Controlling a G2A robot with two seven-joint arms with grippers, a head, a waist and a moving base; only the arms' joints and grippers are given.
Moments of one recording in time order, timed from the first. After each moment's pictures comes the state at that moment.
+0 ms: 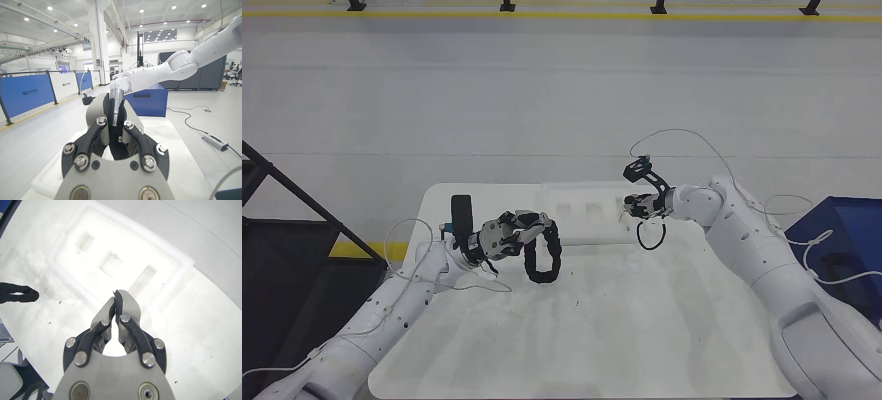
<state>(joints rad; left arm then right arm) 0.92 -0.96 -0.79 -1.22 1.23 -0.86 0.96 -0.43 -1.25 0.63 -0.64 -0.53 -0.57 0.71</state>
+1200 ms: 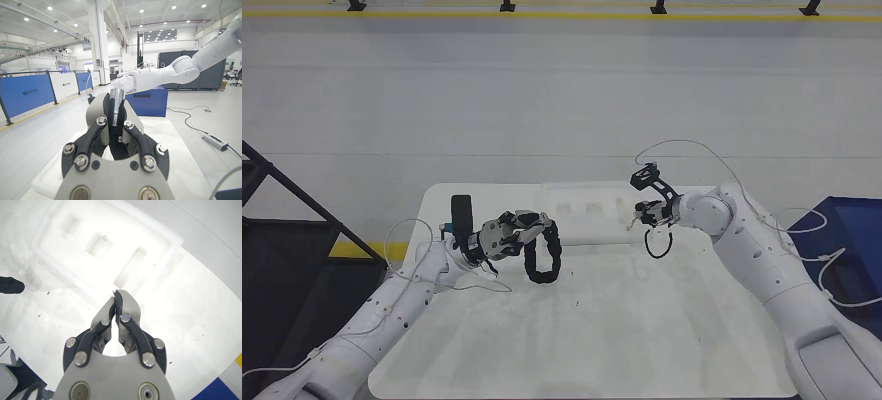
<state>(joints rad) 0.92 -0.96 -0.79 -1.22 1.23 -0.86 0.96 -0.55 -1.16 0.77 -0.89 -0.65 -0.44 0.83</state>
